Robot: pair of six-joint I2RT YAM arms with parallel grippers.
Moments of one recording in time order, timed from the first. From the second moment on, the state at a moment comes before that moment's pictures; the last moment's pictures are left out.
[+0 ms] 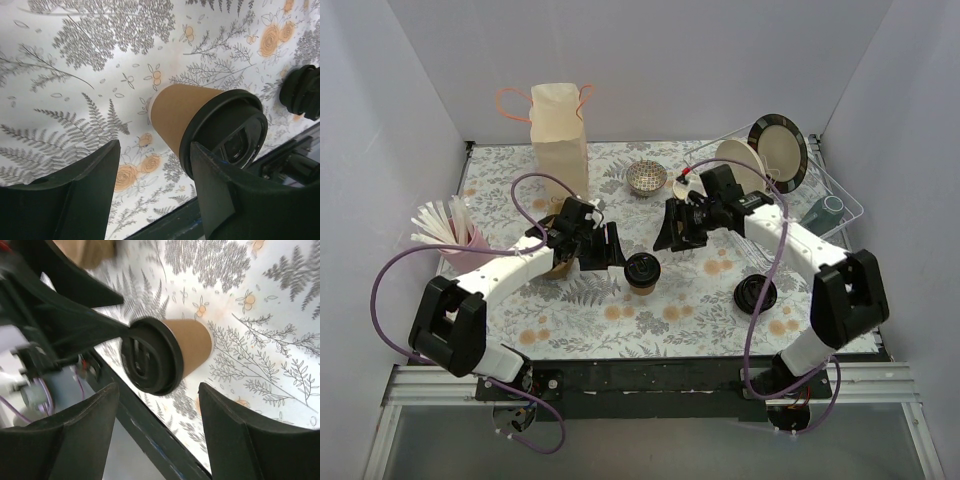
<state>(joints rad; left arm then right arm) -0.51 1.43 0.94 -0.43 0.25 -0.57 0.52 1.61 1.23 -0.55 -0.64 0.40</state>
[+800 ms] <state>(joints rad) -0.52 1.29 0.76 -0.37 0.39 -0.74 0.53 1.29 0.93 -0.31 -0.42 0.76</state>
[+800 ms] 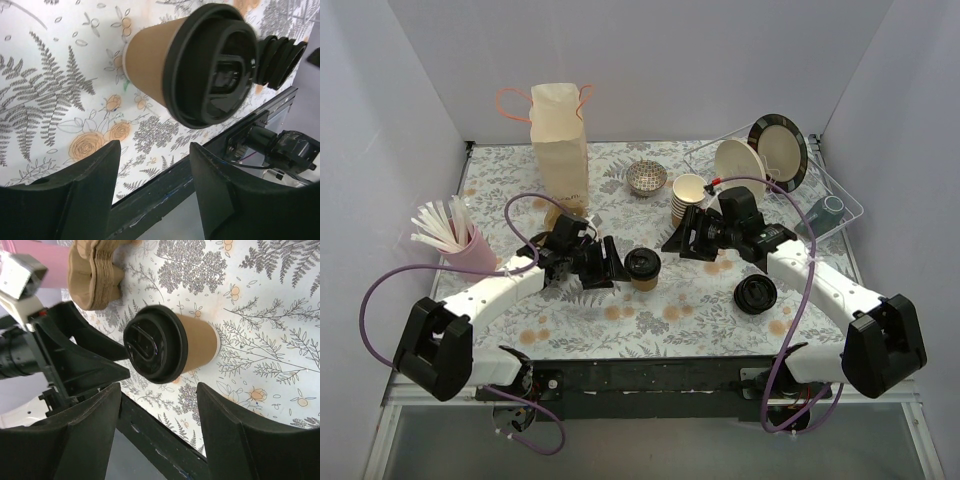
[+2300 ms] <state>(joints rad) -0.50 1.41 0.86 -0.29 0.38 -0.58 0.58 1.55 0.92 -0.17 -0.55 0.67</state>
